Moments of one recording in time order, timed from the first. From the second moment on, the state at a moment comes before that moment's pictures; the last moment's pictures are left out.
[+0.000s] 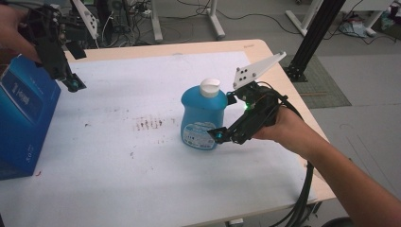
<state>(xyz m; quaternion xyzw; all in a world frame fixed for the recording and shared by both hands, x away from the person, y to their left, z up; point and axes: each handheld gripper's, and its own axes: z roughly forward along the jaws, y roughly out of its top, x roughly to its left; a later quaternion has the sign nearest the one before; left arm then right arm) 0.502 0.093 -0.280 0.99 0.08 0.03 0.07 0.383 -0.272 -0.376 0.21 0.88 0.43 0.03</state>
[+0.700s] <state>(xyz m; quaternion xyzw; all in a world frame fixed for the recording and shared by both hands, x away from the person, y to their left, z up) 0.502 0.094 -0.281 0.99 0.08 0.03 0.06 0.384 -0.262 -0.393 0.21 0.85 0.48 0.04</state>
